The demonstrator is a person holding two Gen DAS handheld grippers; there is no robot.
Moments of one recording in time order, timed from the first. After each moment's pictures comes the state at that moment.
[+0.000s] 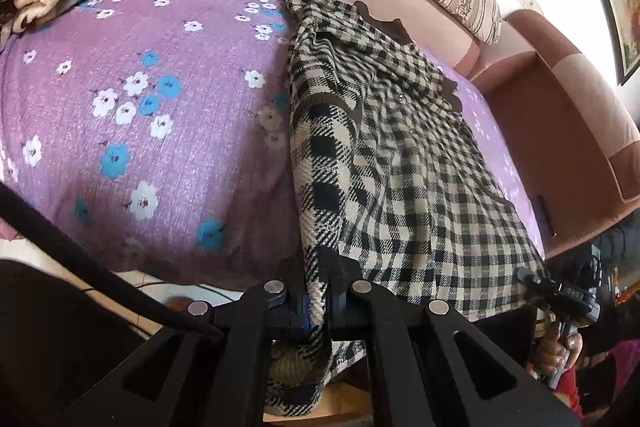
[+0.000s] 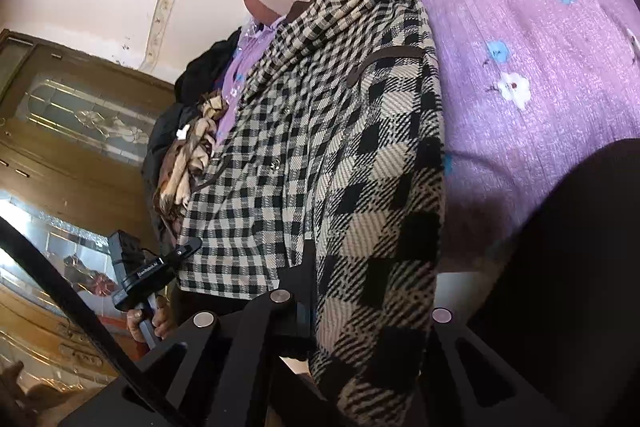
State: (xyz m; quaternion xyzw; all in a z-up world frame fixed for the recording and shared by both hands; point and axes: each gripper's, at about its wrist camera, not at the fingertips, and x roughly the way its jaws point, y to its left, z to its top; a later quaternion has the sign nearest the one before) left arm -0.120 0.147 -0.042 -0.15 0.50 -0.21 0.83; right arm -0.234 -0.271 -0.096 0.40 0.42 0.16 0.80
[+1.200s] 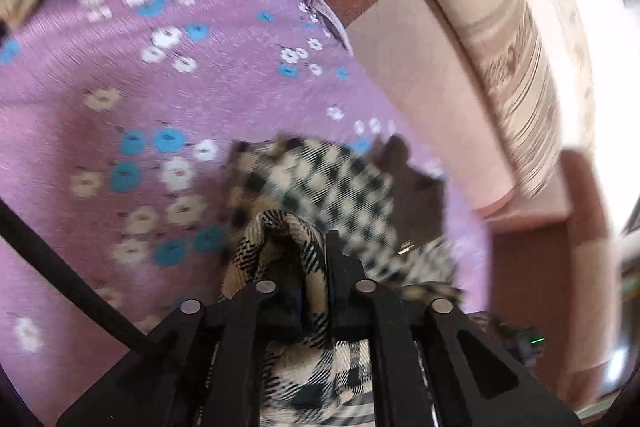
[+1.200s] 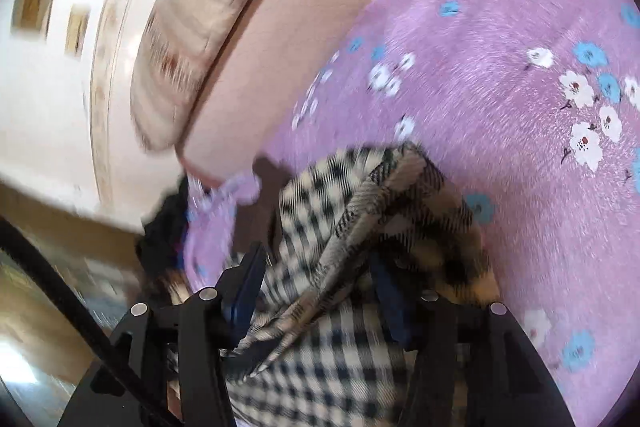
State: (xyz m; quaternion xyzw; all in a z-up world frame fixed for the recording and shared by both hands) left arm 0.257 0.095 -0.049 -0.34 0.52 -0.16 0.77; right arm 0.104 -0.422 -0.070 0.51 0.33 0.03 0.79
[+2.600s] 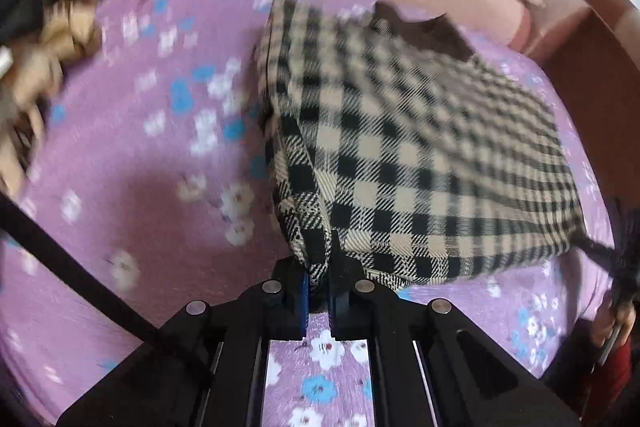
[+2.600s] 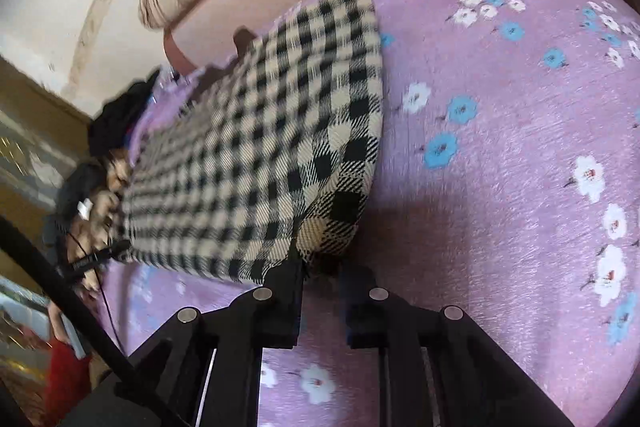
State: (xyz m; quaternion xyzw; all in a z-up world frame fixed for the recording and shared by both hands) left arm 0.126 0.075 -0.033 0.02 0.52 -0.19 0.83; right arm -0.051 -0.355 -0.096 0.33 0.42 0.03 0.84
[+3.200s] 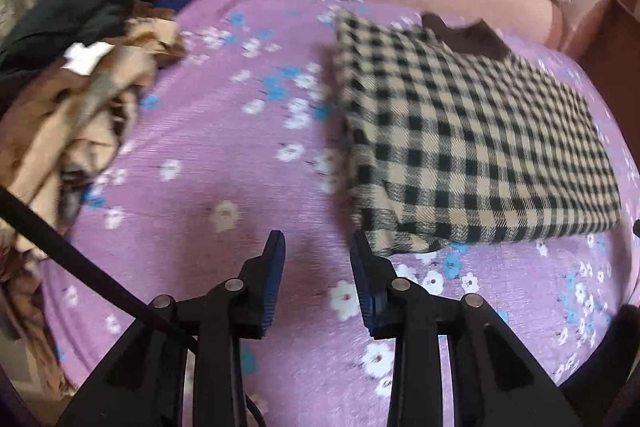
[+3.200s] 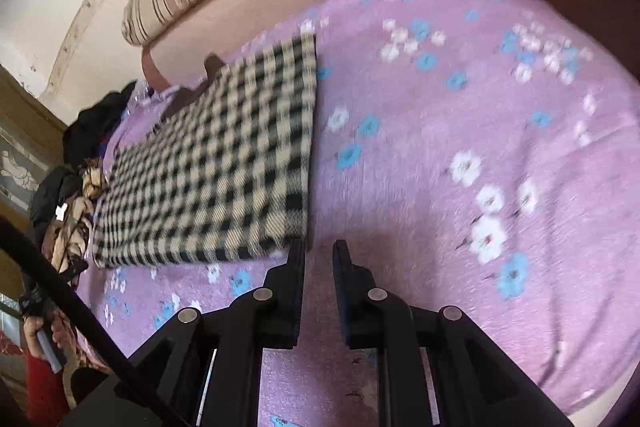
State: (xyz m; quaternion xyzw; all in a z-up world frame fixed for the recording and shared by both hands) left arm 0.066 0.119 -0.019 0.06 0.49 -0.08 0.86; right arm -0.111 -0.377 -0.064 0.28 0.41 -0.05 0.87
